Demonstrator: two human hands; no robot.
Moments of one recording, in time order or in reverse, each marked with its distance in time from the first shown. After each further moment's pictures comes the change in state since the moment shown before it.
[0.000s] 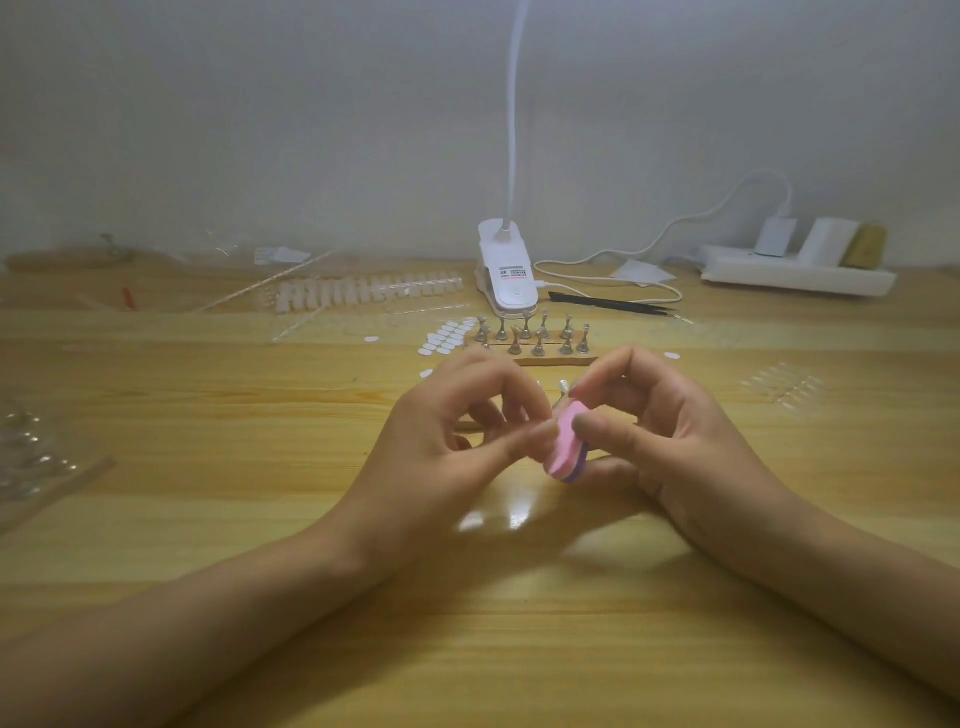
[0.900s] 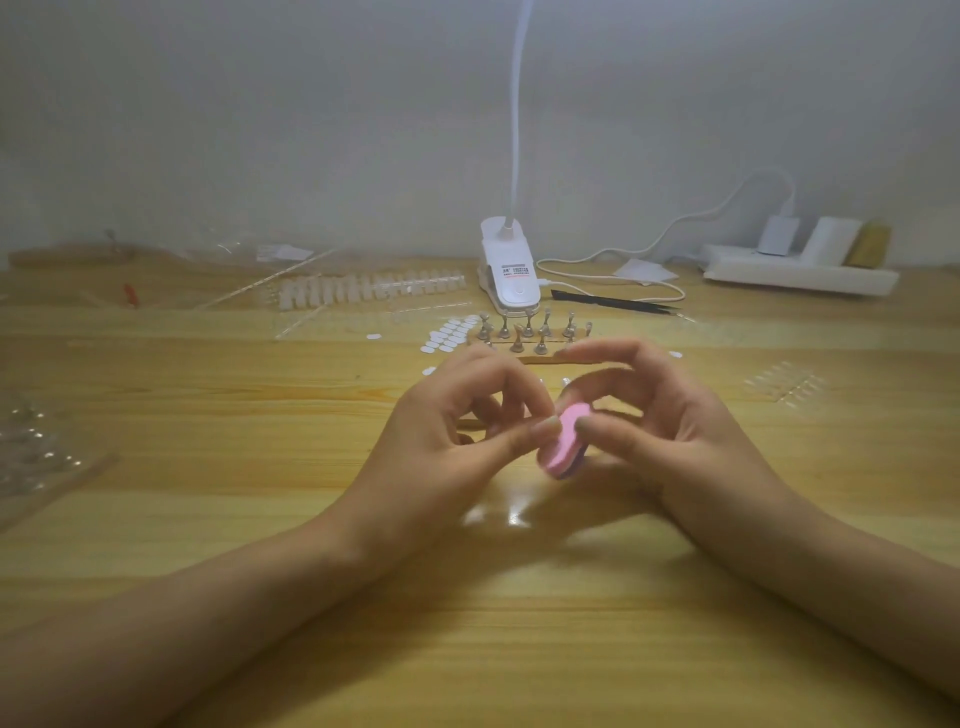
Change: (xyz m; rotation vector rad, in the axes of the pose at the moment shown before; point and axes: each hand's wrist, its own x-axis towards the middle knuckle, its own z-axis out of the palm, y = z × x) left_hand 0.001 -0.002 -0.001 -0.003 0.001 0.002; right_hand 0.000 0.003 -0.001 -0.047 0.013 -0.047
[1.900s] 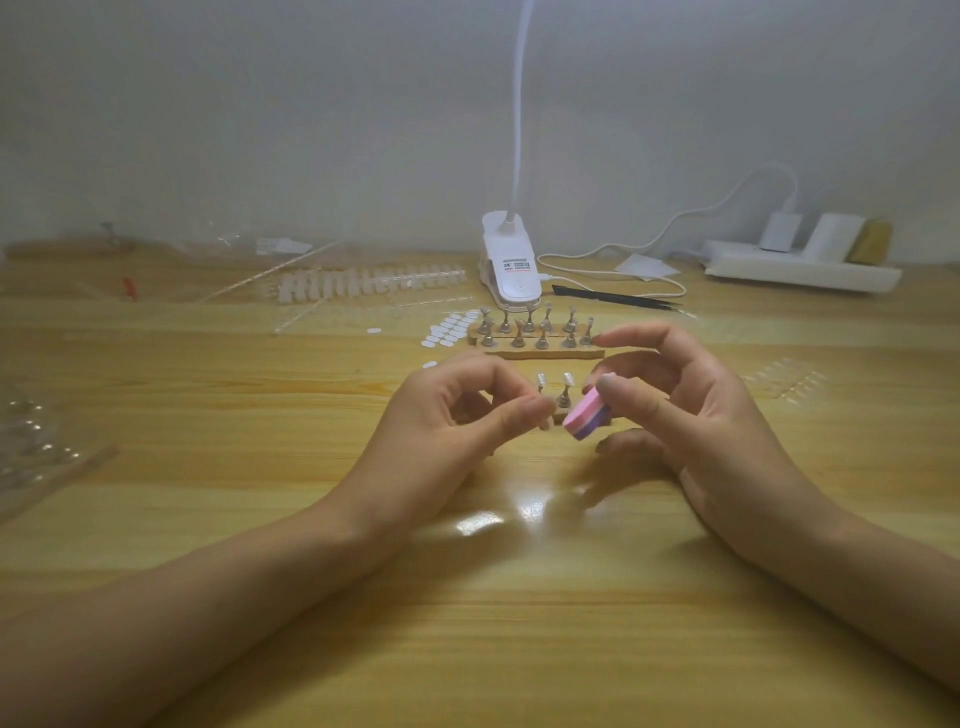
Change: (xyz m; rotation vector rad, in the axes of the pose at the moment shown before) left_hand 0.000 0.006 0.000 -0.153 0.021 -0.155; right_hand 0.000 -0.005 -0.005 -0.083 0.148 0.016
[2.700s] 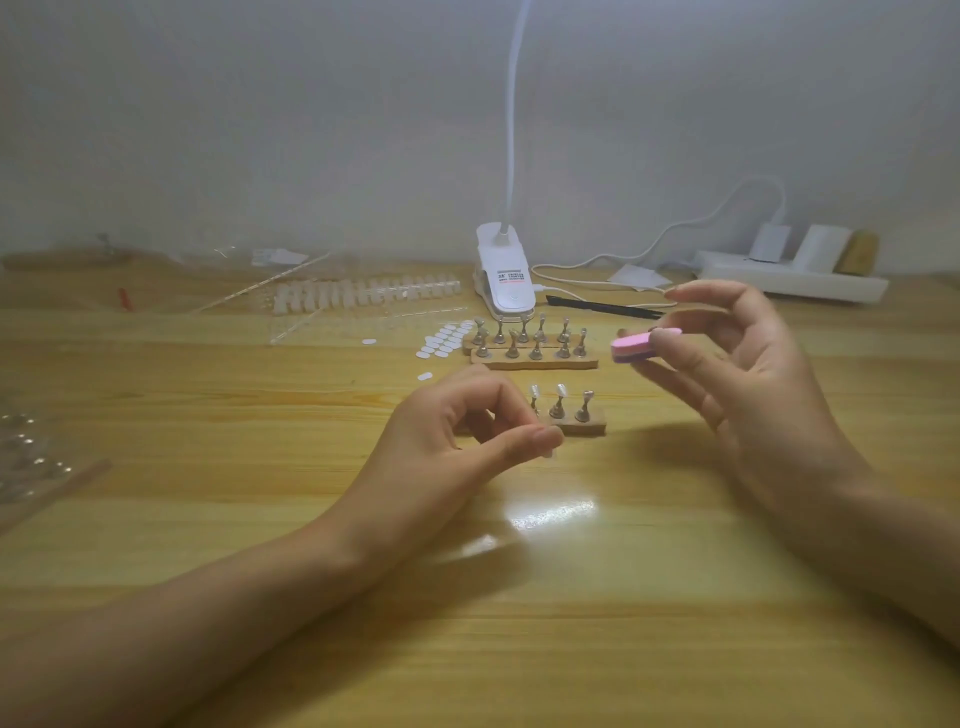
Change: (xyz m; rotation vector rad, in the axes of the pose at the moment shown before) left_hand -0.001 -0.001 0.001 0.109 -0.032 0.070; right_hand 0.018 -0.009 -0.031 0.029 0.176 -0.153
